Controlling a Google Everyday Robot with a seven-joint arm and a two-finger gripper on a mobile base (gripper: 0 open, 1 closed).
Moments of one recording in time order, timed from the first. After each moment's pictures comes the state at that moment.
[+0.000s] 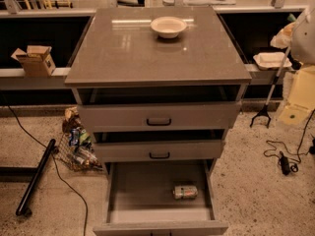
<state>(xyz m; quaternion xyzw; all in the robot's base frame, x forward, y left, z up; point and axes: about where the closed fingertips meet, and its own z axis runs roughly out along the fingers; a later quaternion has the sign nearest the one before) 0.438 -0.216 0.978 -0.60 0.78 -0.04 0.16</state>
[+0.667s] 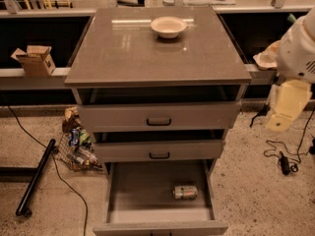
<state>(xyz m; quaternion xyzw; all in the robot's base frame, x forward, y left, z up) 0.452 -0.215 0.941 -0.61 0.78 -0.01 0.15</state>
